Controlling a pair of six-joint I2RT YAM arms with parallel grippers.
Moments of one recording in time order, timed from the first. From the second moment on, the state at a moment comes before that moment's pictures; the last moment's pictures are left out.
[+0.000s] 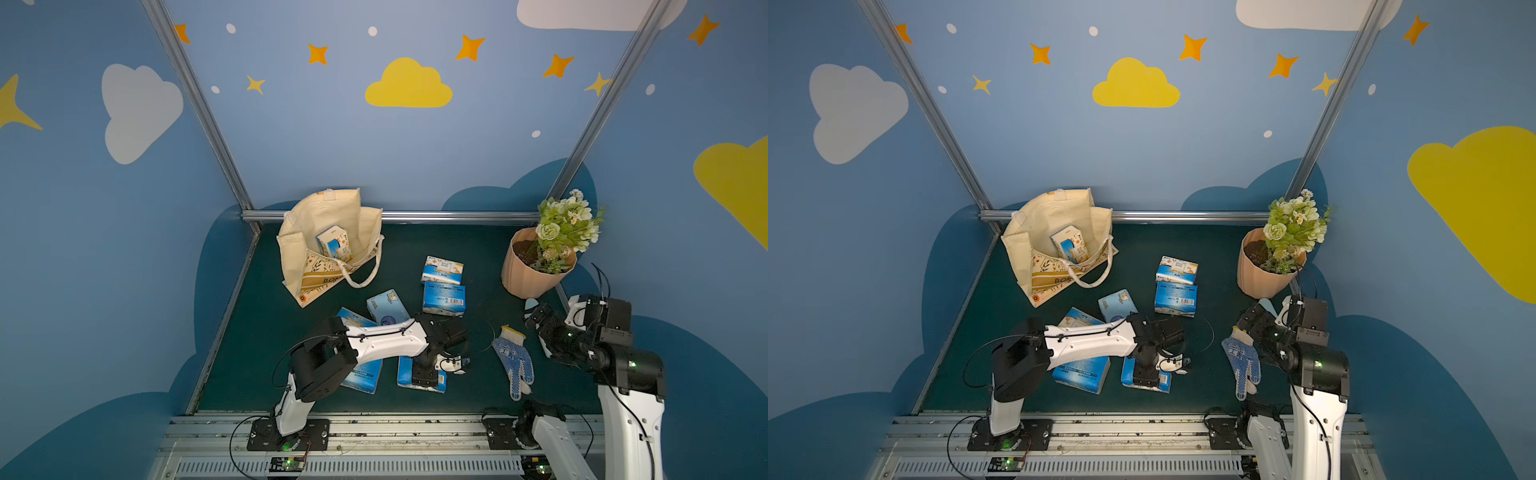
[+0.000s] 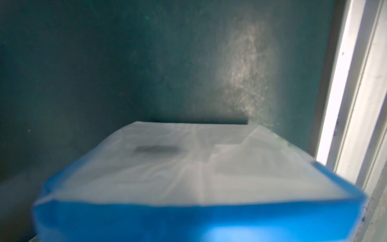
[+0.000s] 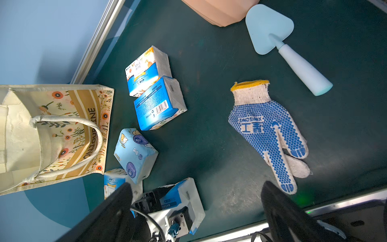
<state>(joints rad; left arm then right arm) -1.14 1.97 1.45 -0.93 0.06 0.52 -0.16 0.72 1.08 -1.25 -0.29 0.60</state>
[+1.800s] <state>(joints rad) -0.16 1.87 1.92 -0.76 0.06 0.20 -0.17 0.74 1.01 -1.16 -0.37 0.56</state>
